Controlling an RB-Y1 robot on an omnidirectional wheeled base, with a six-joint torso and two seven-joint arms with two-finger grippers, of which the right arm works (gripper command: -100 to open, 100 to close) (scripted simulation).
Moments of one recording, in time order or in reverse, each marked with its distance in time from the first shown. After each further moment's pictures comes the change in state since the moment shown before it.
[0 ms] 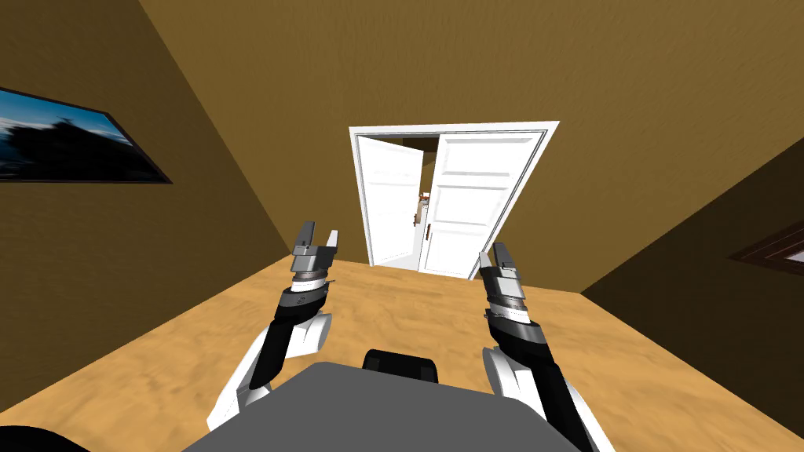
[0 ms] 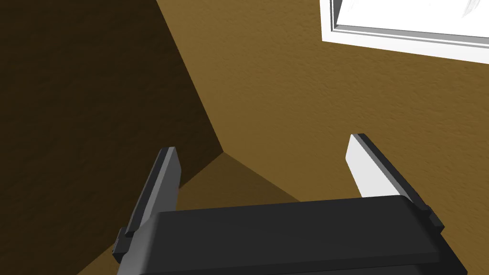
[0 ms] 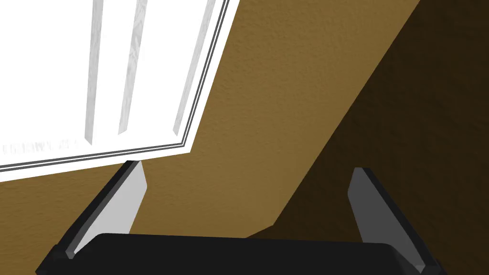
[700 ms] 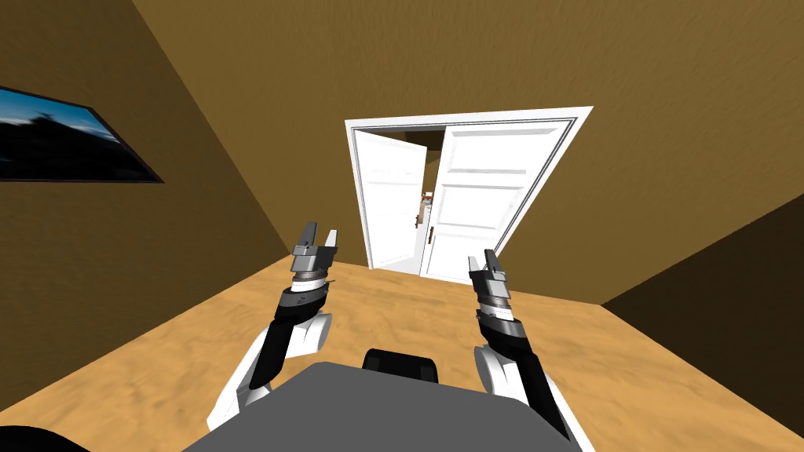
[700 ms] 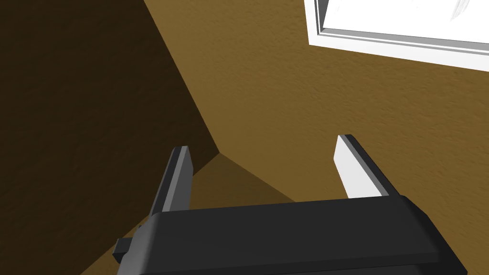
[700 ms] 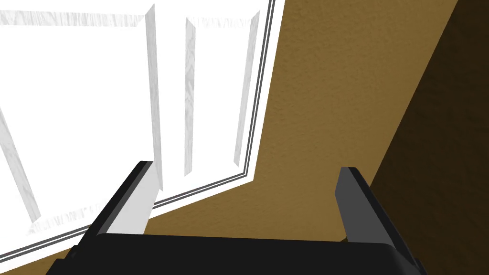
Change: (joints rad) arm -0.027 -0.027 0.031 0.126 -0.092 -0.050 -0.115
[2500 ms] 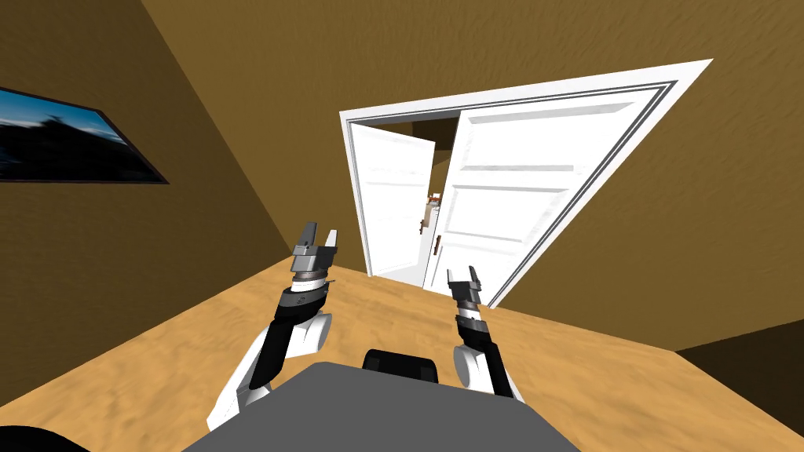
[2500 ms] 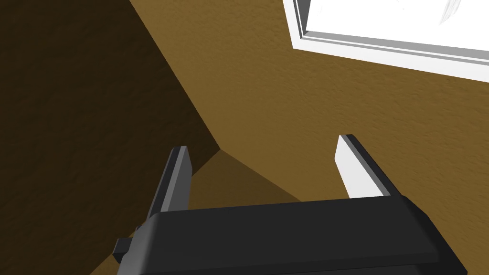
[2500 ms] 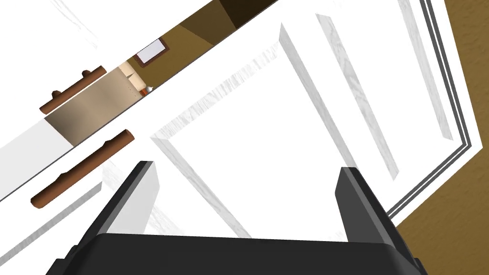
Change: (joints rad) arm -0.102 -0.037 0.104 0.404 -0.275 -0.155 -0.352
